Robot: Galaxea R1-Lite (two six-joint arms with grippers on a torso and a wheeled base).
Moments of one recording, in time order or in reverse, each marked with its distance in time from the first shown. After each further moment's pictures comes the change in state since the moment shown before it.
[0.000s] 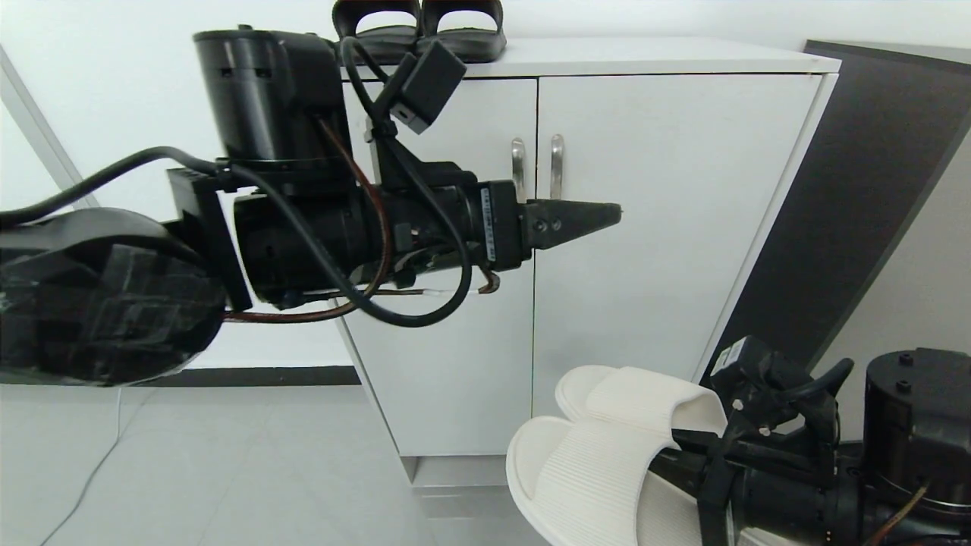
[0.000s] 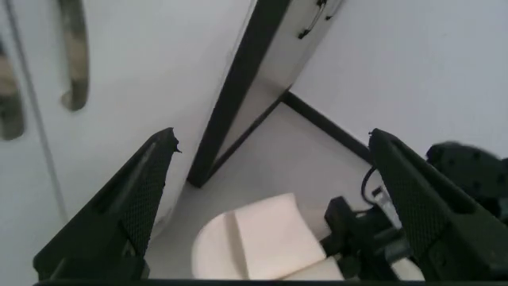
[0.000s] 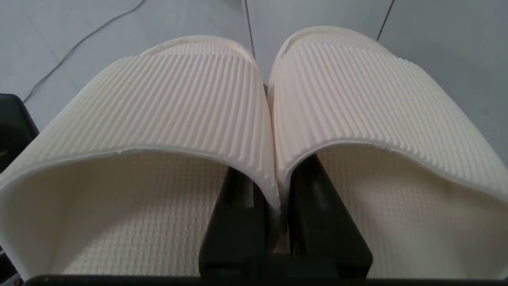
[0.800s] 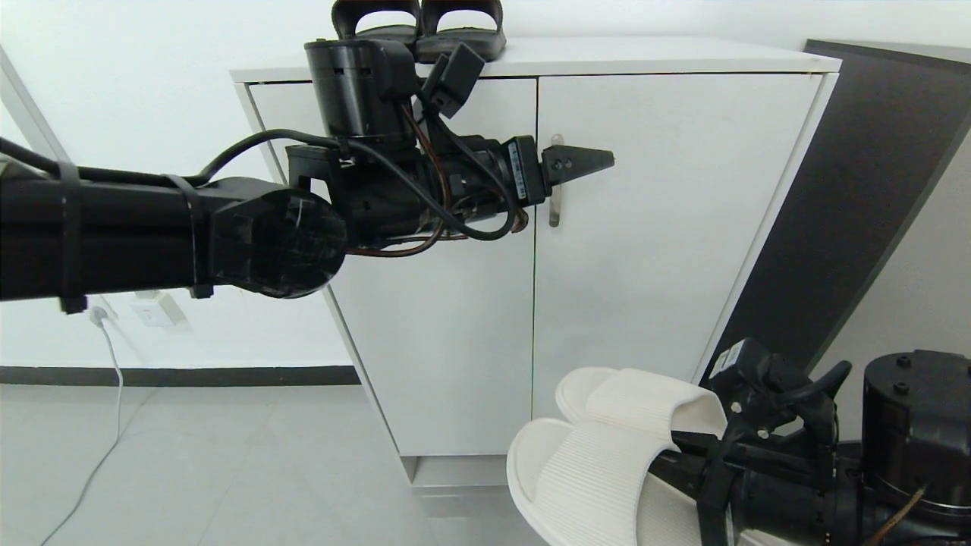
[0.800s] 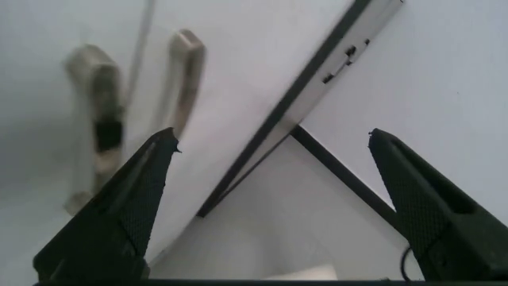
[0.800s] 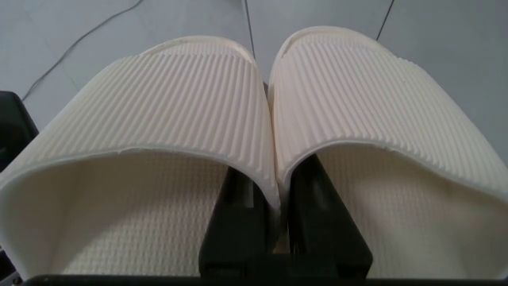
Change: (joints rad) left arm 0.077 0.225 -0.293 0.001 0.002 -0.128; right arm 0.001 0.002 0.004 0.000 0.000 -0.003
